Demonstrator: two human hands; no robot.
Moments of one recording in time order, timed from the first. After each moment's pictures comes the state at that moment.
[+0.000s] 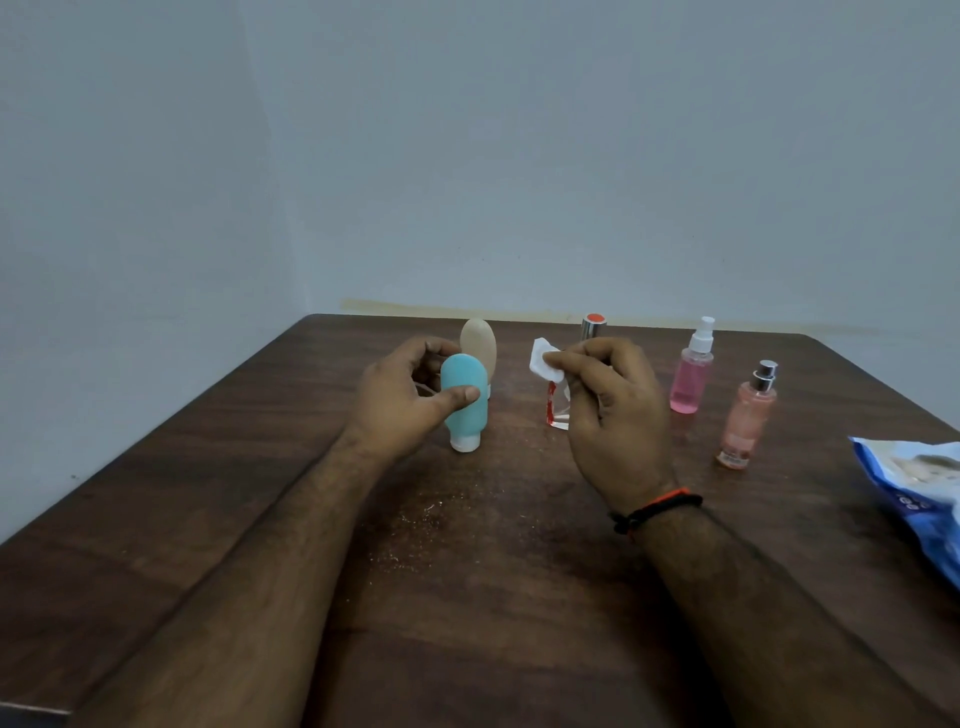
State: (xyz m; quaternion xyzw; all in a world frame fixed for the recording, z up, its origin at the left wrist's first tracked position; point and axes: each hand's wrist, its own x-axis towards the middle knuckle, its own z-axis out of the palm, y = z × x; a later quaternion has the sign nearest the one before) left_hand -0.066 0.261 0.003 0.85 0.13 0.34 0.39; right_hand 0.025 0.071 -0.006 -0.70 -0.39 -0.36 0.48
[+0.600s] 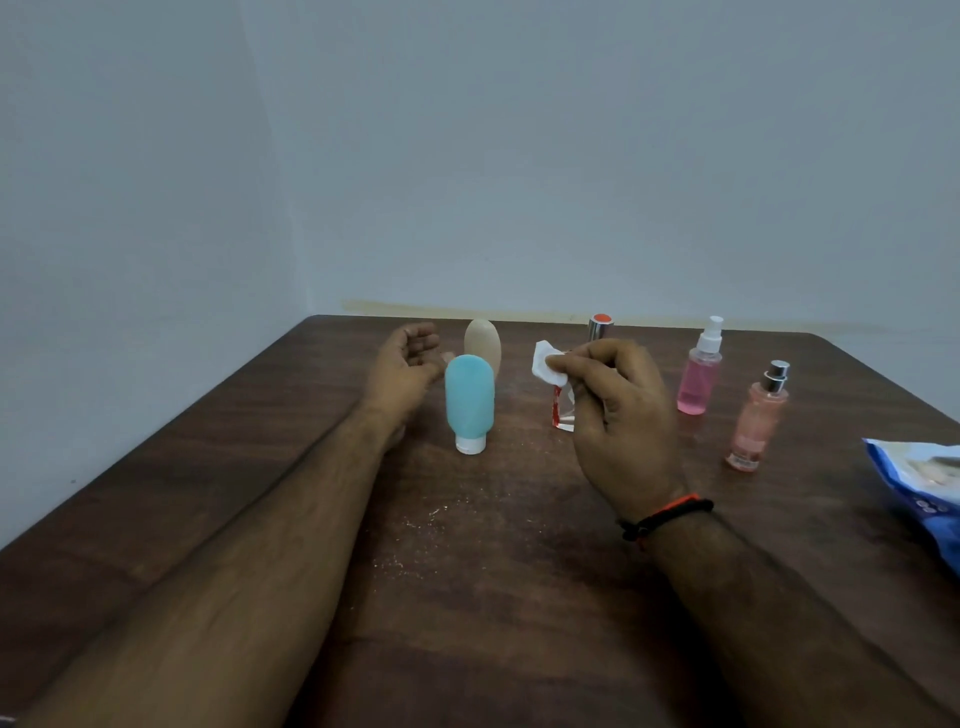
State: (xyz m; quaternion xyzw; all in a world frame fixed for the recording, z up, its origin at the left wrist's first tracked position) left_hand -0.016 0.297 -0.008 0.71 0.18 0.33 0.60; right_hand 0.025 0.070 -0.008 -0.70 -0.40 -0.37 0.46
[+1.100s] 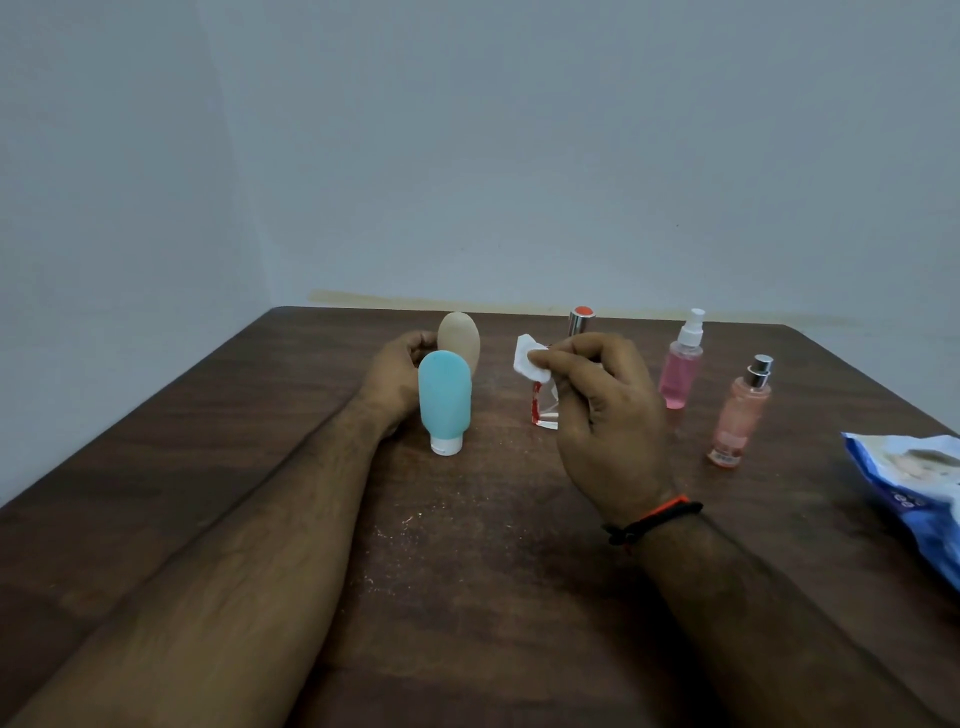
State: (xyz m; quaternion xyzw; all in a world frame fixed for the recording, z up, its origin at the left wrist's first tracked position) left_hand 0.018 0.308 -0.024 0.80 0.17 0.24 0.53; right_hand 0.027 0.070 -0.007 -0.70 -0.41 -0.38 0.45
